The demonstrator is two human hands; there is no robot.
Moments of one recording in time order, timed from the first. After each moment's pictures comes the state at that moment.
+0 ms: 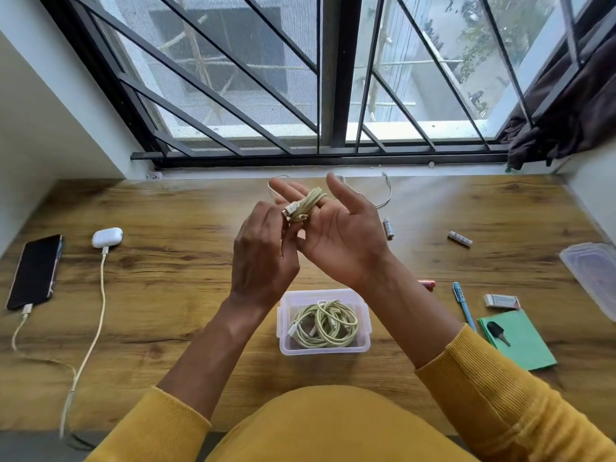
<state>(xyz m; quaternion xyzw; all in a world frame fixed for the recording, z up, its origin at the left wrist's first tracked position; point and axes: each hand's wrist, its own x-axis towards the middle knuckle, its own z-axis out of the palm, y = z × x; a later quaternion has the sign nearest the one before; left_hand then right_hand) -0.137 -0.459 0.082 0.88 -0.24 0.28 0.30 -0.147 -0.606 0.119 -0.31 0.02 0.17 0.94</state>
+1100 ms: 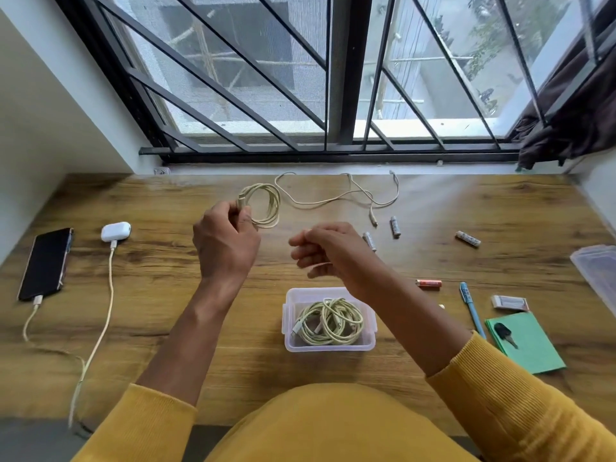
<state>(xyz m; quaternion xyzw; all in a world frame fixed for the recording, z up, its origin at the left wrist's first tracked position) -0.113 -0.418 0.093 0.90 0.04 0.17 0.40 -0.160 -0.599 0.098 -0.65 0.13 0.16 0.73</state>
